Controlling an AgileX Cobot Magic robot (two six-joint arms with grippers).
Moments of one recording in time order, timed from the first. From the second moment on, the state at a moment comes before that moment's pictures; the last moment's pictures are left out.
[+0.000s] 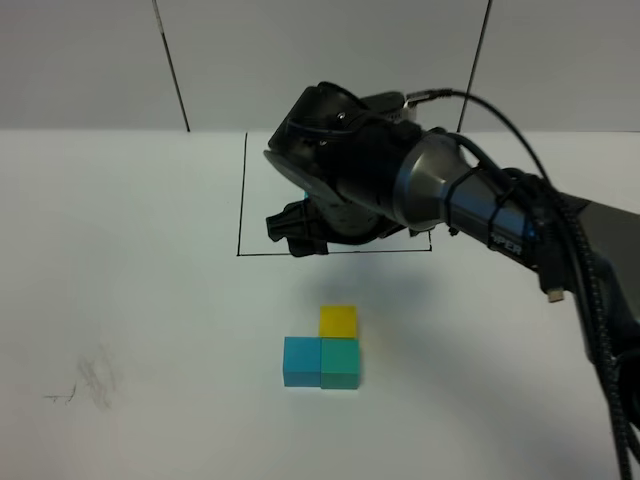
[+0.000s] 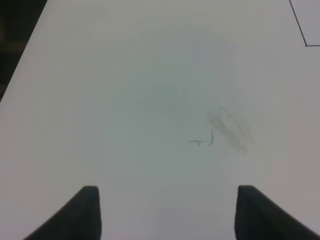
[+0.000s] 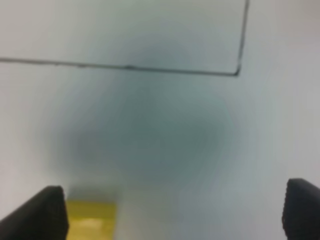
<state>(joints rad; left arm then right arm) 0.01 0.00 -0.51 0.11 1.06 -0.02 0.79 2.12 -1.85 -0.49 1.20 0.82</state>
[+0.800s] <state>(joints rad) 0.01 0.00 -0.51 0.11 1.06 -0.02 0.30 1.56 -1.85 -0.63 1.22 -0.10</state>
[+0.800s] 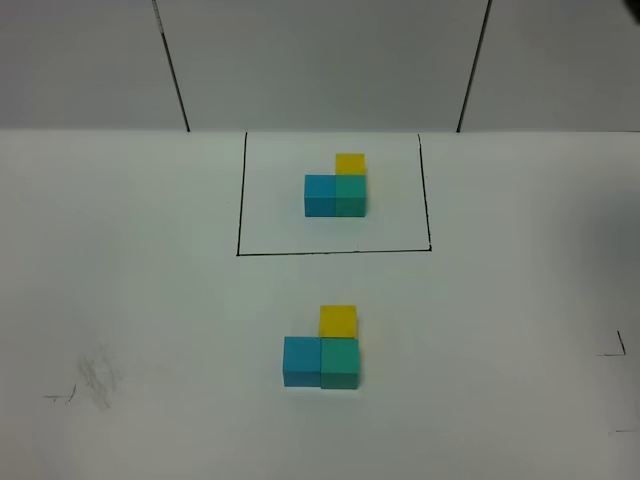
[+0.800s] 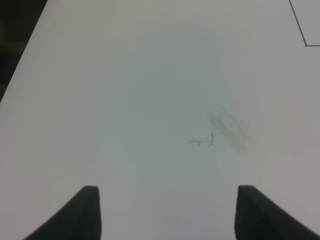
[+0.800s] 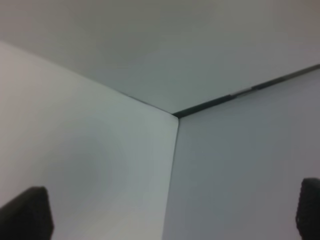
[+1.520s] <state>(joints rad) 0.01 0.00 -0.51 0.11 1.06 -0.02 -0.08 0.87 -1.42 -0.01 1.18 -0.50</state>
